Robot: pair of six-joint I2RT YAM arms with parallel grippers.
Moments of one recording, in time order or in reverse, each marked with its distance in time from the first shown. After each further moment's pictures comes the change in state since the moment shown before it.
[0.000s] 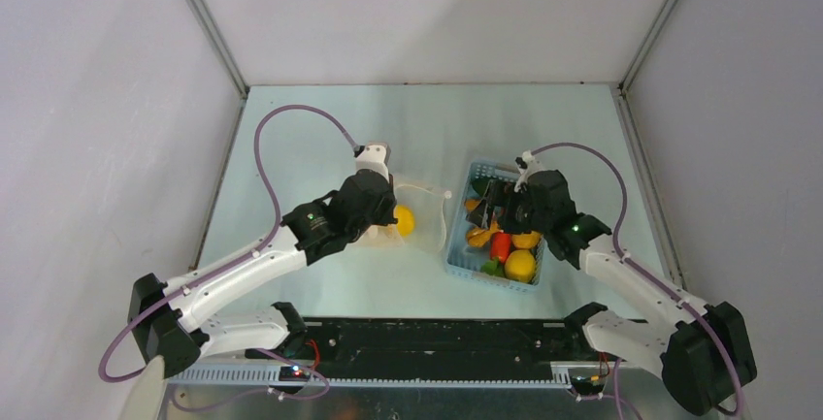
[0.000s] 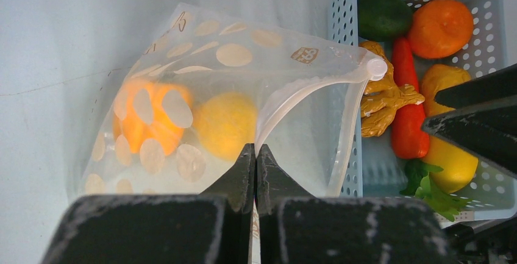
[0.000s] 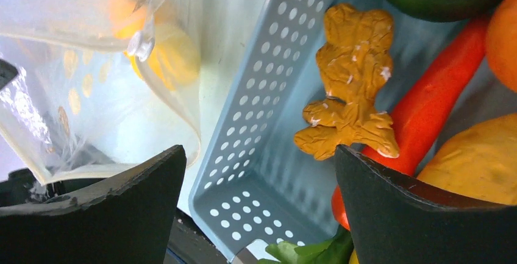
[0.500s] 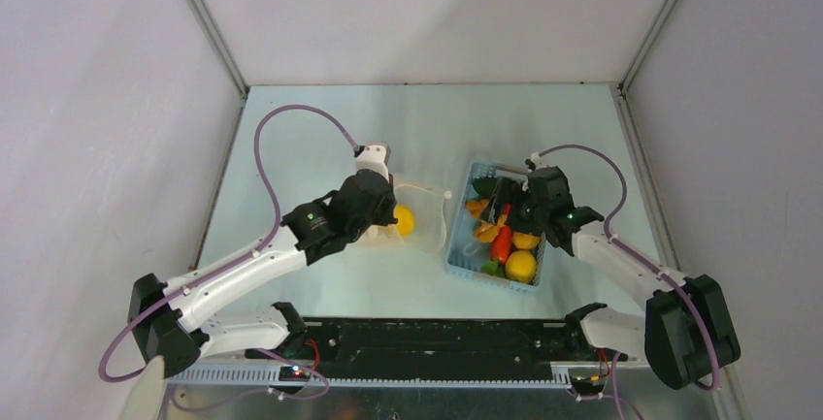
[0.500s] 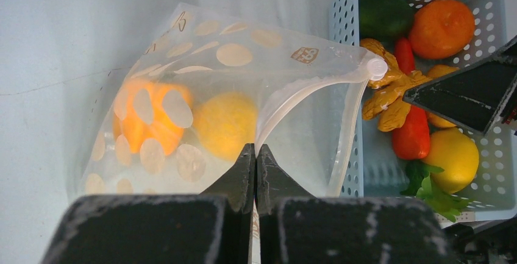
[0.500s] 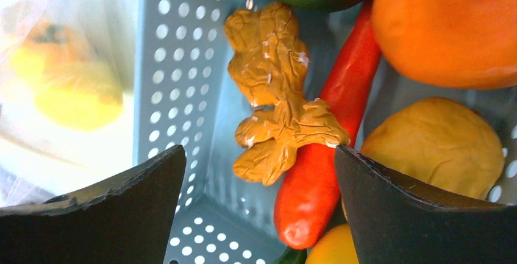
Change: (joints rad) left arm 0.000 0.000 0.000 -0.001 0.000 0.000; right arm -0.087 0.149 0.000 -0.023 0.080 0.004
